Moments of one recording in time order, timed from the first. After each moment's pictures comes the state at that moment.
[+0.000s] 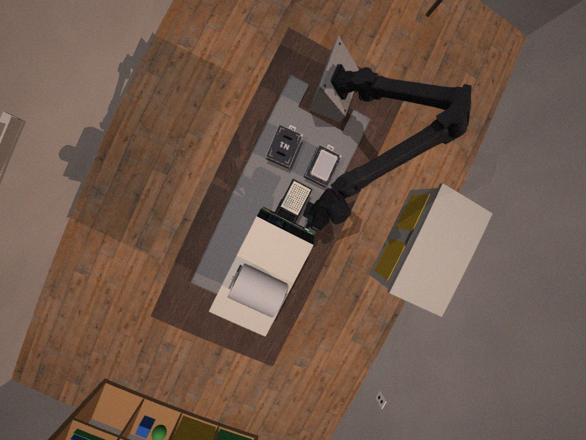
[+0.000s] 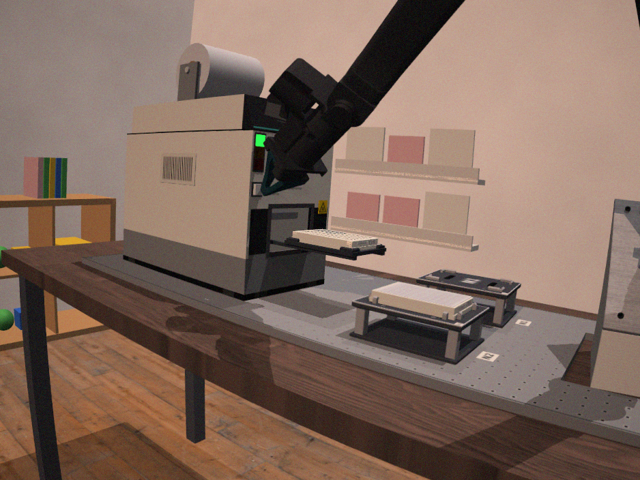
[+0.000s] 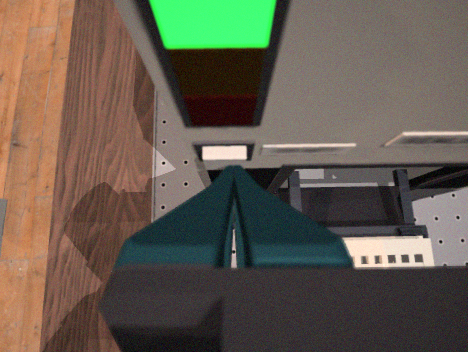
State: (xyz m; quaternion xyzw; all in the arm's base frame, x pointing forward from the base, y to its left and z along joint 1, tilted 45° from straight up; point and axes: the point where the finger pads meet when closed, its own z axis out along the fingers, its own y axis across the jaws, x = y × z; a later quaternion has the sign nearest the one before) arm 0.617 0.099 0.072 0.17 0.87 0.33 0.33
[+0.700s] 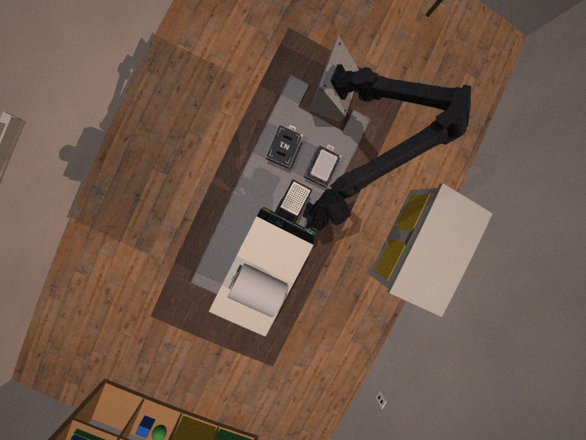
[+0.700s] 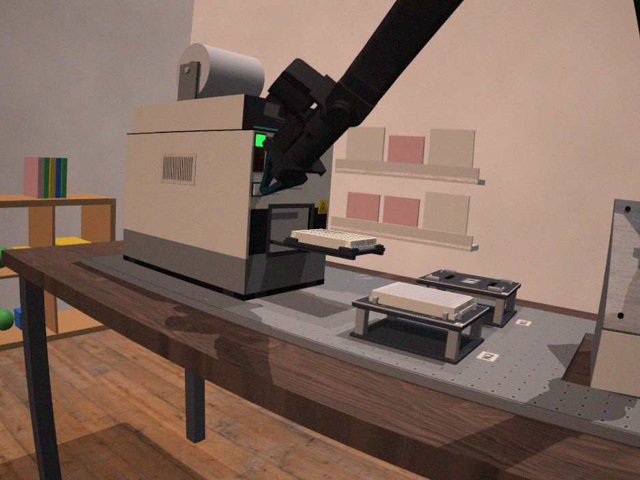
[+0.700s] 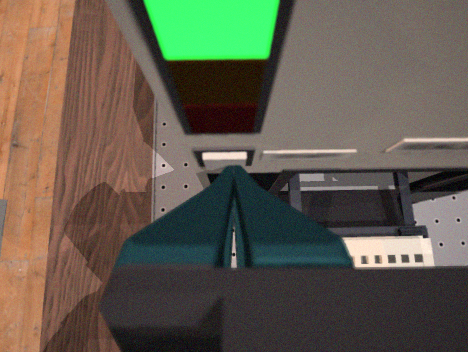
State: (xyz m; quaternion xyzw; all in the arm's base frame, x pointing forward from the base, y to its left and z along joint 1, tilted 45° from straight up) arm 0.620 0.099 0.072 0.17 0.87 0.33 0.33
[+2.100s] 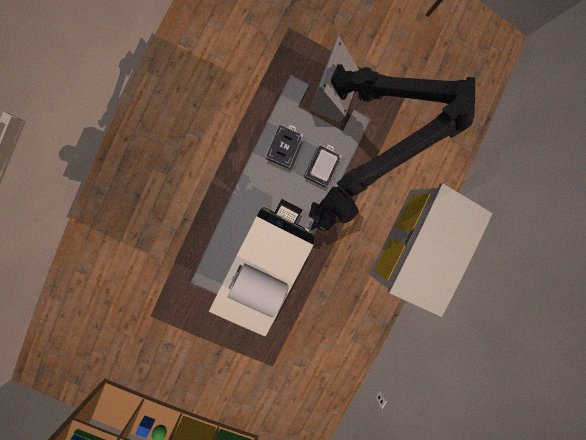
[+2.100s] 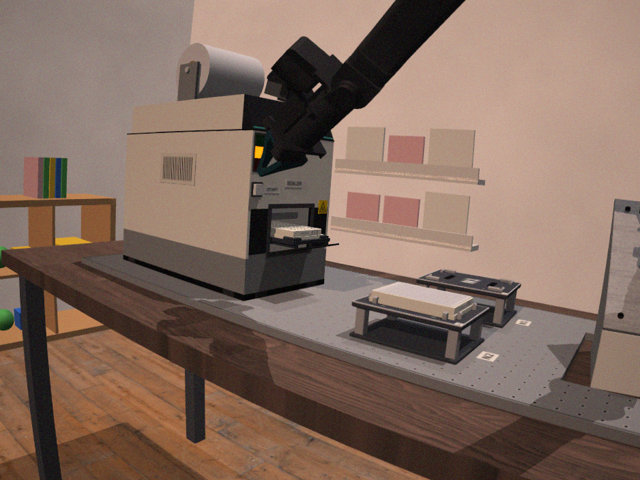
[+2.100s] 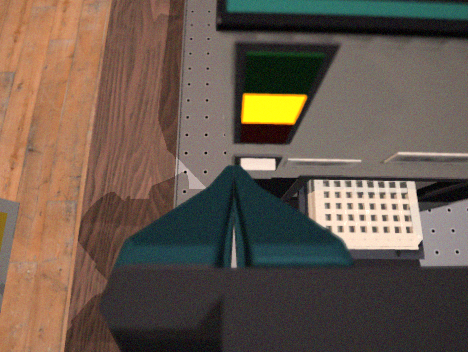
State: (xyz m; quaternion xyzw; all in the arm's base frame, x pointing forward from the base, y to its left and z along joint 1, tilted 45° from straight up) arm 0.615 0.088 0.107 0.16 0.86 0.34 0.36
